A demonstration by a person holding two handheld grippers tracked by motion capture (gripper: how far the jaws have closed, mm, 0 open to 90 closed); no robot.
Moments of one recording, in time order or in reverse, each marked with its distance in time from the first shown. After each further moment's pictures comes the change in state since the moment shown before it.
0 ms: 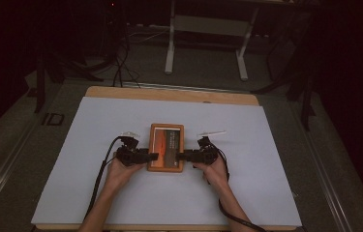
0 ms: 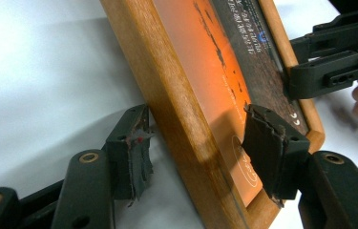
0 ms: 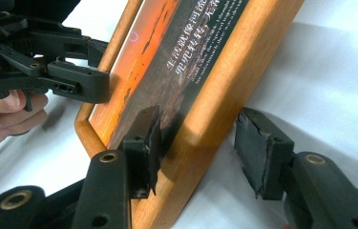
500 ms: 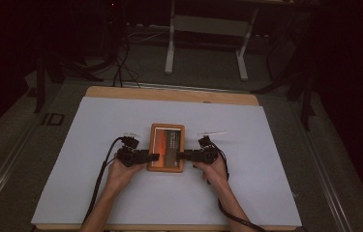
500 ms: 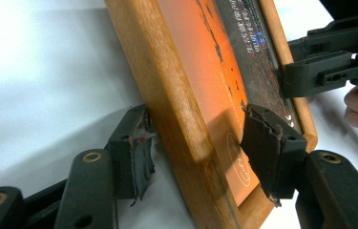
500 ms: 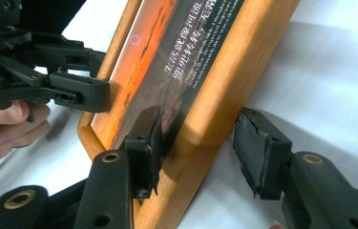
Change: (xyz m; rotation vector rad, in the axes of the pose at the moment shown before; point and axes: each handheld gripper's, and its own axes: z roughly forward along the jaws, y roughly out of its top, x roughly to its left) left arm -0.002 -0.002 0.002 0.001 -0.014 -0.044; right arm -0.003 -0.001 -0.001 -0.006 0.016 0.051
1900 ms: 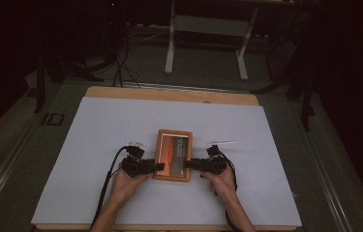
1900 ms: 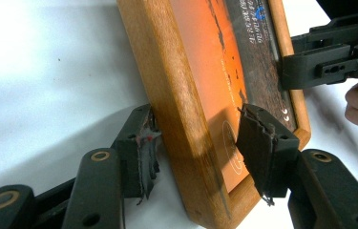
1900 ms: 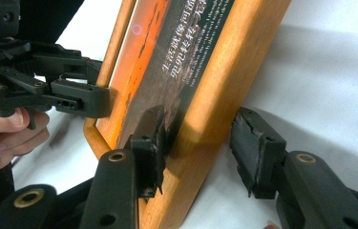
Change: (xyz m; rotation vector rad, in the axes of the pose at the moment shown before) left arm -0.031 -0.020 0.001 0.023 -0.018 -0.011; right arm 0.009 -0.029 -0.028 -0.008 -0.020 0.041
